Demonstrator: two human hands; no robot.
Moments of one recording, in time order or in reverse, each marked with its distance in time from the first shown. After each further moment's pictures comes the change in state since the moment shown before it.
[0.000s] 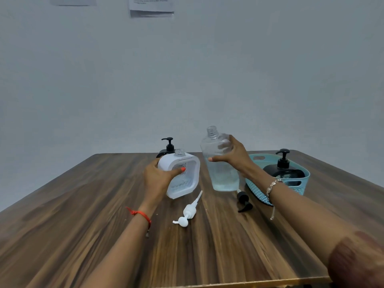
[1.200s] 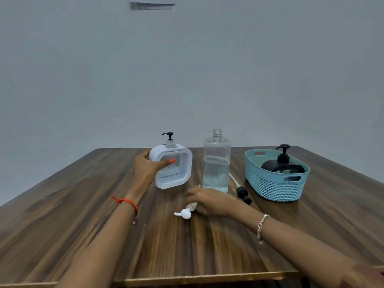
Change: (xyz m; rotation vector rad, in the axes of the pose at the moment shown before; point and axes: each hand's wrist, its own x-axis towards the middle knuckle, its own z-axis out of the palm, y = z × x) left_hand 0.019 -0.002 -0.025 -0.124 -0.087 -0.069; right_hand -0.086 0.006 0.062 -0.677 -0.801 -0.562
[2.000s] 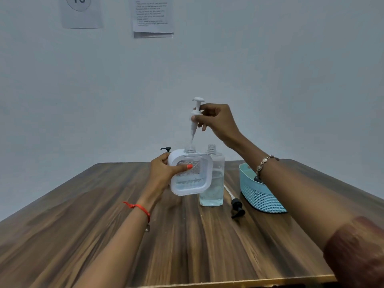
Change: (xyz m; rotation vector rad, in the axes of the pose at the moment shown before) left_hand -0.026 0.047 0.039 -0.091 -0.172 0.074; right_hand 0.020 -0.011 -0.184 0.692 0.948 0.131
